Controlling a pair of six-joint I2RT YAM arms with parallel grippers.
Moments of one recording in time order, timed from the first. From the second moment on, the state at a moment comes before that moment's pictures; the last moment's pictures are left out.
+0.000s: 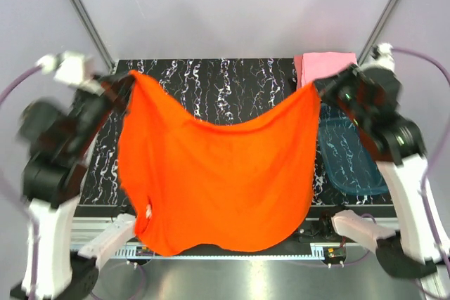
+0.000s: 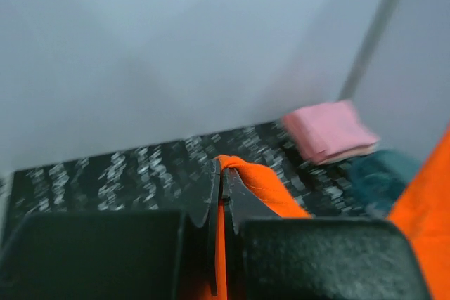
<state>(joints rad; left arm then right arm) -0.27 0.77 1.58 -0.60 0.16 -0.17 0.35 0.97 1.56 -0.83 0.18 0.77</state>
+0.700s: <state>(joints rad) -0.27 1.07 1.76 -0.52 -0.08 0.10 0.32 1.34 1.80 -0.63 0.19 0.64</state>
